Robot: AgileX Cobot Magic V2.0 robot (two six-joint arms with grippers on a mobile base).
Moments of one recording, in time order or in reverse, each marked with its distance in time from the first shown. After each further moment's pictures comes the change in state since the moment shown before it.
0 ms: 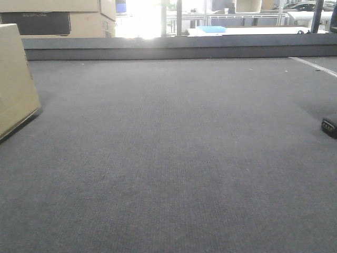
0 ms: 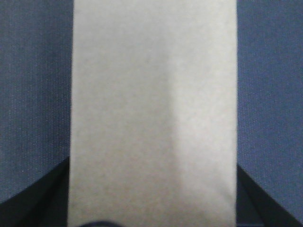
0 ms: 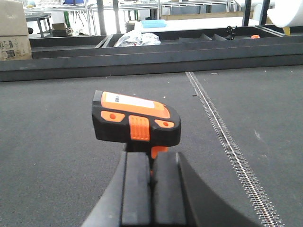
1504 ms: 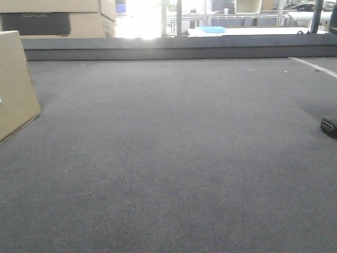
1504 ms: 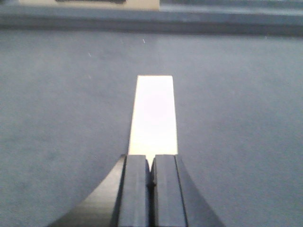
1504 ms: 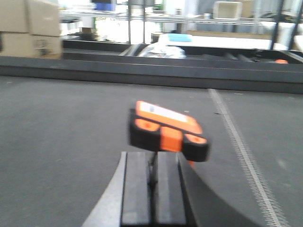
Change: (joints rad) left arm 0.000 -0.782 0.355 0.053 -0.362 -0.066; right arm 0.132 -0.023 0.000 -0.083 -0.022 -0.006
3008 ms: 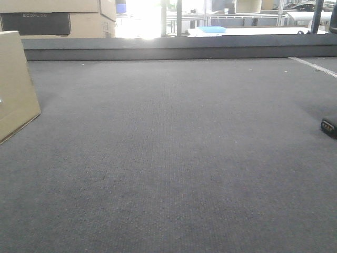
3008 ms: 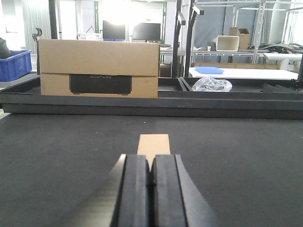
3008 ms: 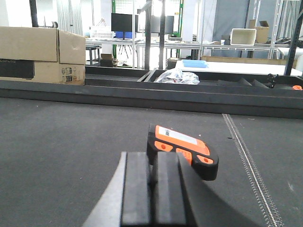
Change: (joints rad) left arm 0.000 -0.470 0.238 -0.009 -0.153 0.000; right arm 0.075 -0.208 -0.049 -0.002 0.161 -0.003
